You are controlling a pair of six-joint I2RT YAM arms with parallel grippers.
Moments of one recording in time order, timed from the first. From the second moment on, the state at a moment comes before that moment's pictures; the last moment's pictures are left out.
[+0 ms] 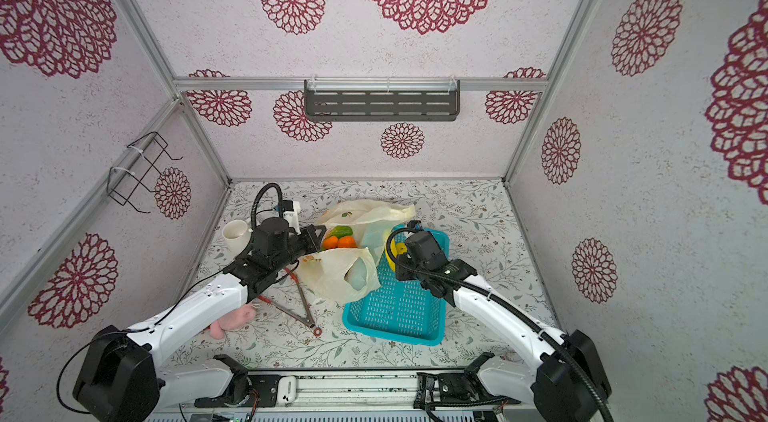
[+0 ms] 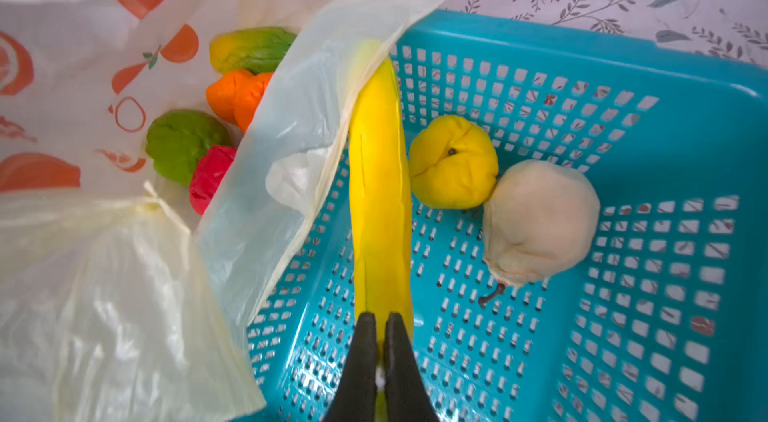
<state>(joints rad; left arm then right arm) -0.49 1.26 0.80 0.07 0.04 -0.70 0.65 1.17 0.87 -0.51 0.07 0.45</state>
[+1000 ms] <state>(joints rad) -0.50 1.28 0.83 0.07 0.04 -0.70 0.57 1.36 1.17 -0.67 -0.22 0.17</state>
